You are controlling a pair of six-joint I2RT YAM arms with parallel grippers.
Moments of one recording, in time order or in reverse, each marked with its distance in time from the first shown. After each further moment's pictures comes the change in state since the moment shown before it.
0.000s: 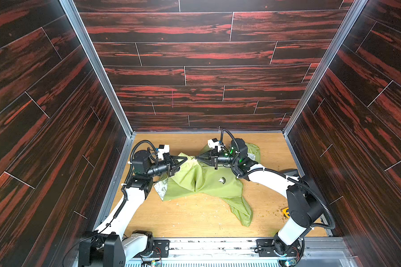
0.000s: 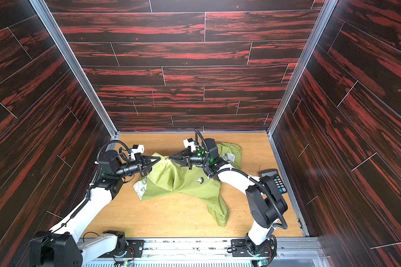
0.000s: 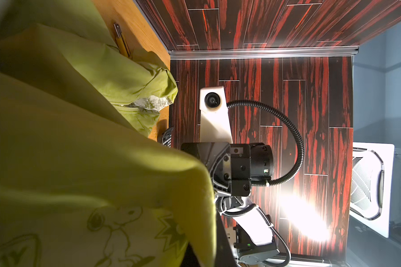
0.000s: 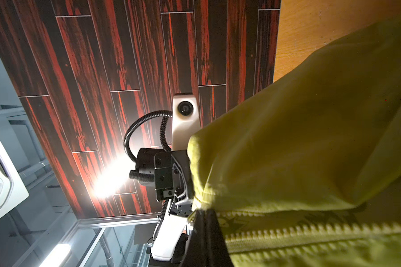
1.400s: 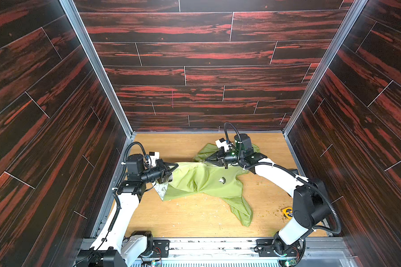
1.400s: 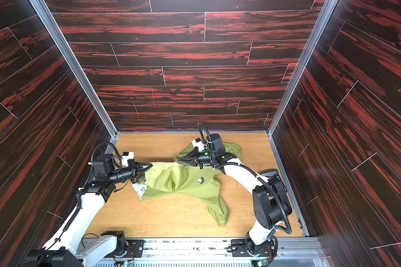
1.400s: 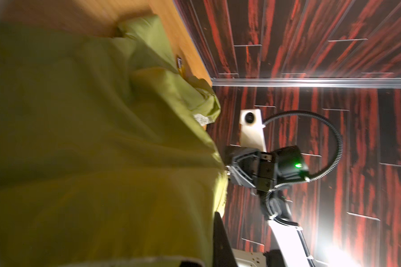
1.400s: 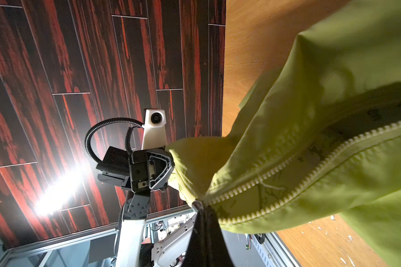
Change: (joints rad) left arm 0.117 -0.112 0.020 -0.472 -0.114 0.292; right arm -0.108 -0.035 0.109 -0.570 -0.022 -0.433
